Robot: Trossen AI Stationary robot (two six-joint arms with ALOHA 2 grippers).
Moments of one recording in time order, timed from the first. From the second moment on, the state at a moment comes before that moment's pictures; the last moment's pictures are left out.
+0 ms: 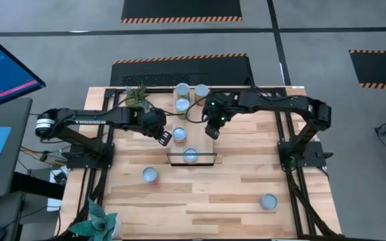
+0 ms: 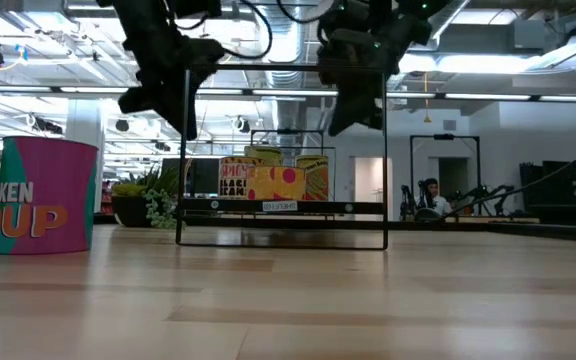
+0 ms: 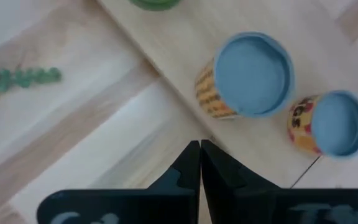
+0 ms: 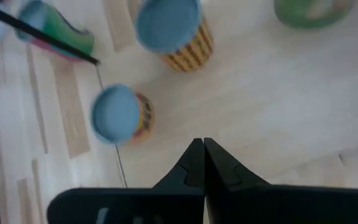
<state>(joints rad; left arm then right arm) 0.17 1.33 1.03 -0.80 -0.13 -0.70 -0.29 1.66 1.33 -0.65 -0.29 0.22</state>
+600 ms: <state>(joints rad) 0.21 1.29 1.03 -0.87 0.02 -0.61 -0.28 1.59 1.33 -0.82 -0.09 0.26</state>
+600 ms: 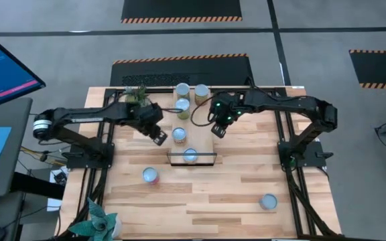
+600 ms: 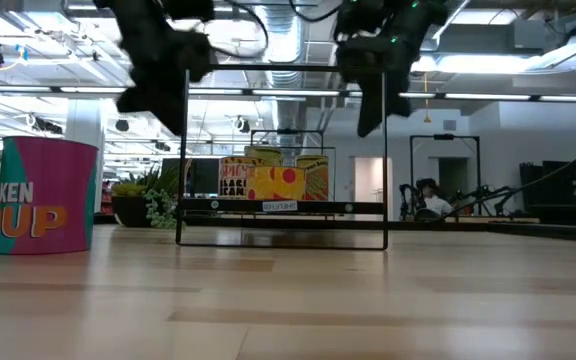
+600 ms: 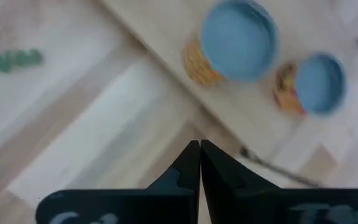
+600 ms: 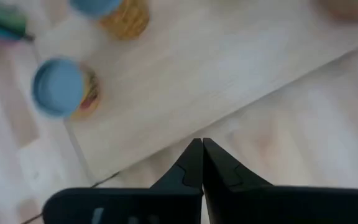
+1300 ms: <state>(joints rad) -0.18 1.20 1.03 -1.09 0.03 -0.75 -0.27 1.27 1.33 -0.89 0.04 0.32</state>
